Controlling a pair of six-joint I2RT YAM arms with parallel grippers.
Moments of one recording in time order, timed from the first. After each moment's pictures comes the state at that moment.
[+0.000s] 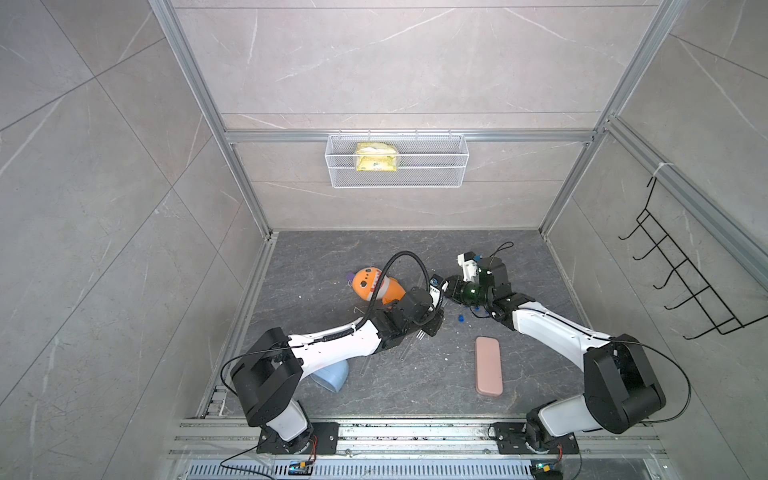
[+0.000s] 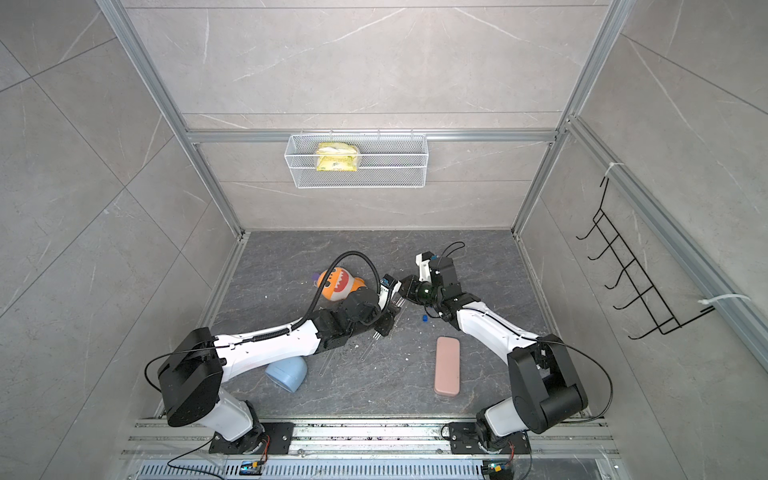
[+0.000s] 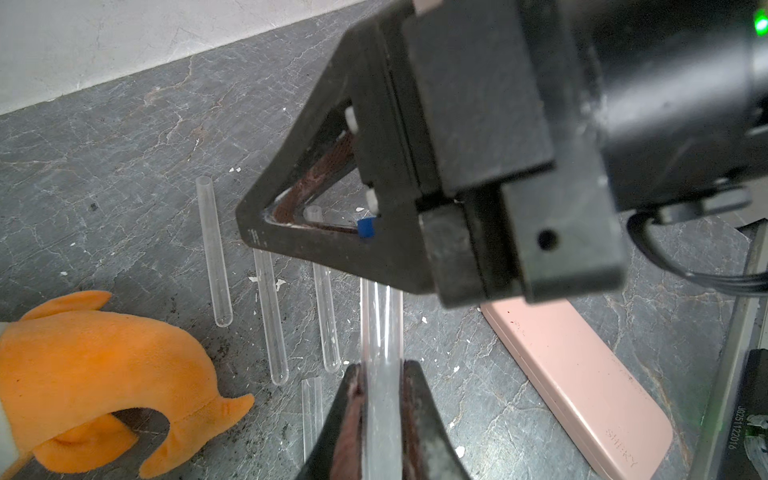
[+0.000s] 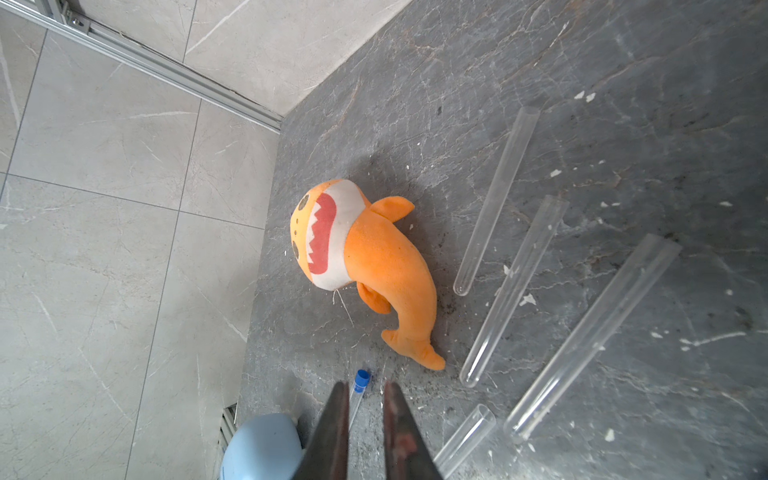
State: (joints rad) left arm -0.99 1.59 1.06 -0.03 -0.10 -0.21; right arm 0.38 1.48 0.89 0.05 -0.45 0.76
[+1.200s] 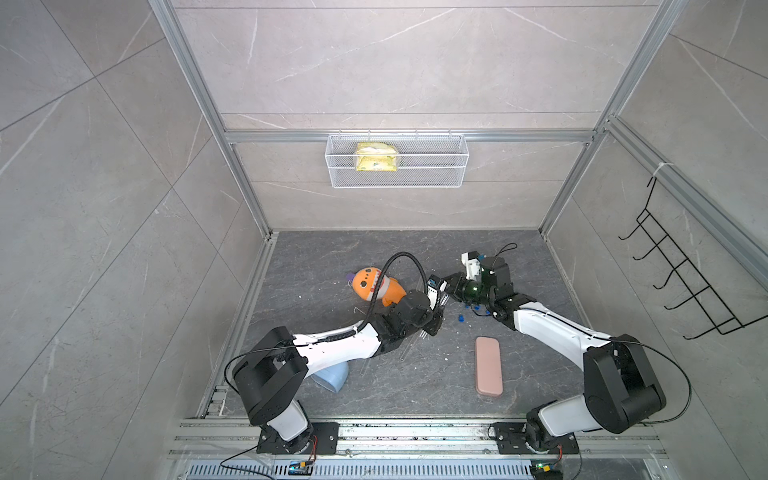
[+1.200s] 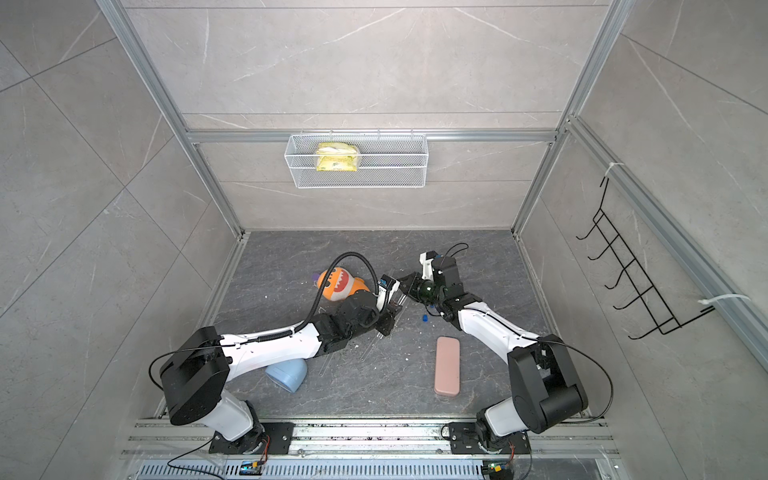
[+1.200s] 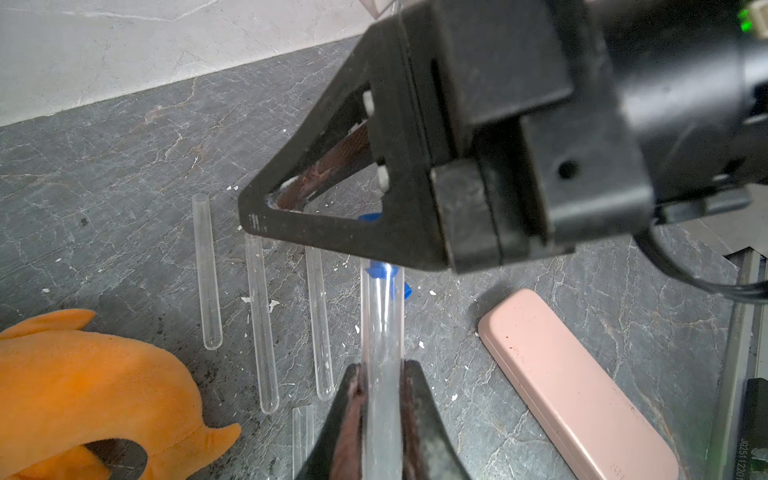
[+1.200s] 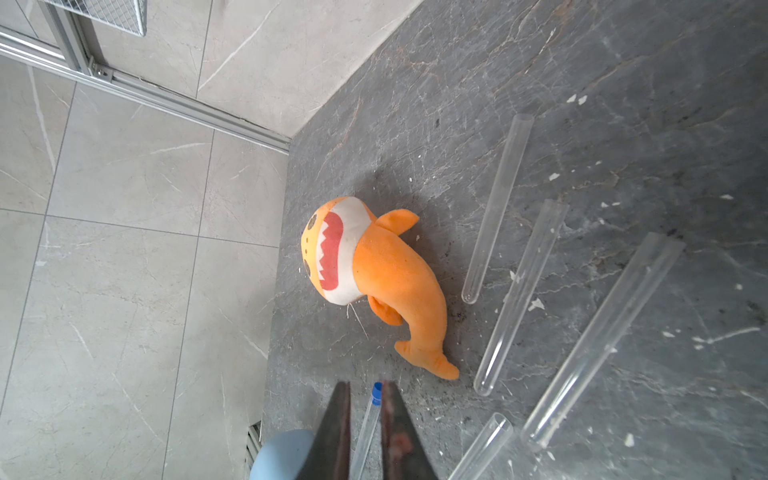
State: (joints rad) left arm -0.98 1.61 1.00 0.12 -0.10 -0.24; right arm 0.36 1.48 0.88 0.10 -0.46 0.86
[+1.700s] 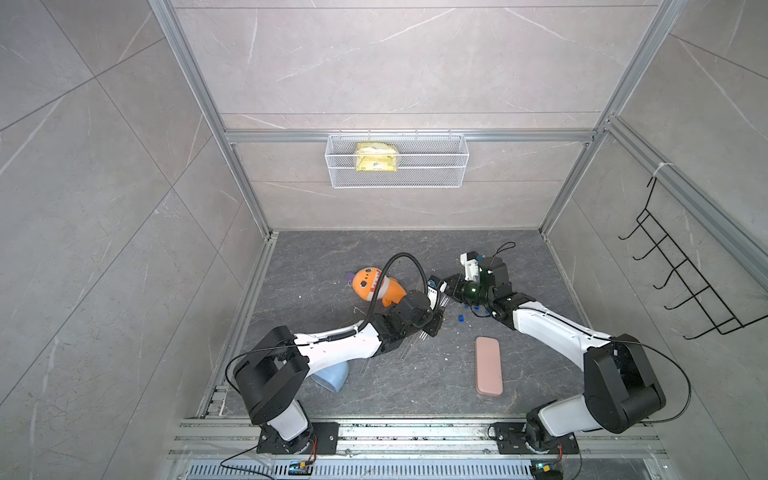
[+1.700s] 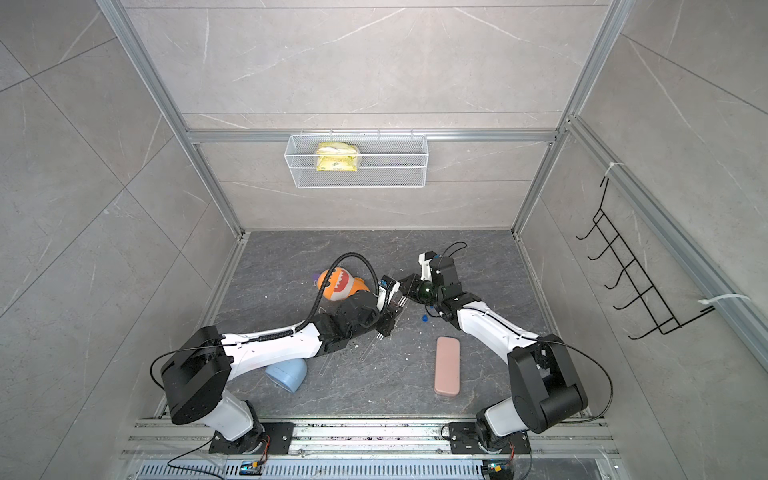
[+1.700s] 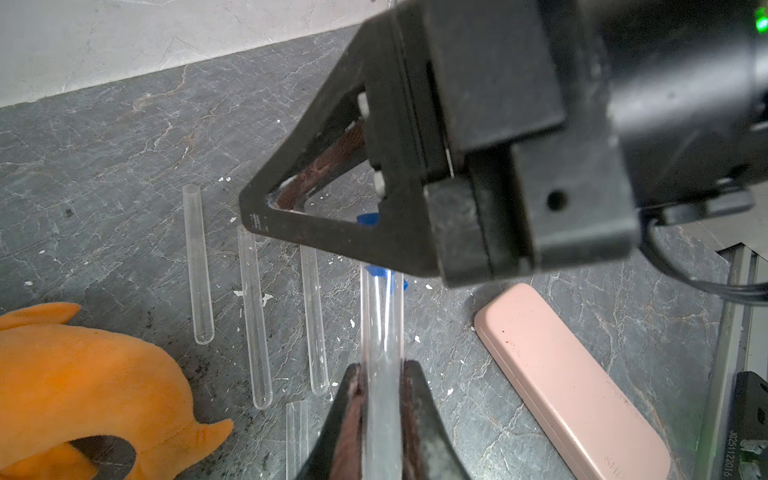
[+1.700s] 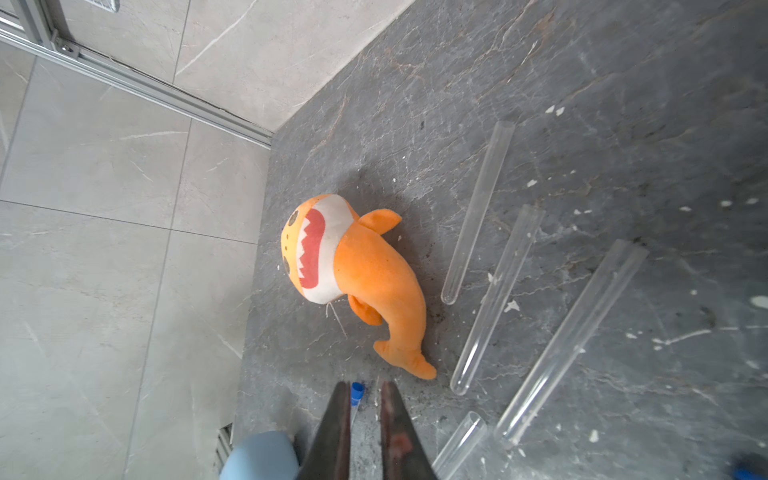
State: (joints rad) left arm -0.98 1.61 1.00 0.11 -0.07 -0.25; right arm 0.37 1.48 0.90 0.03 -0.40 0.75
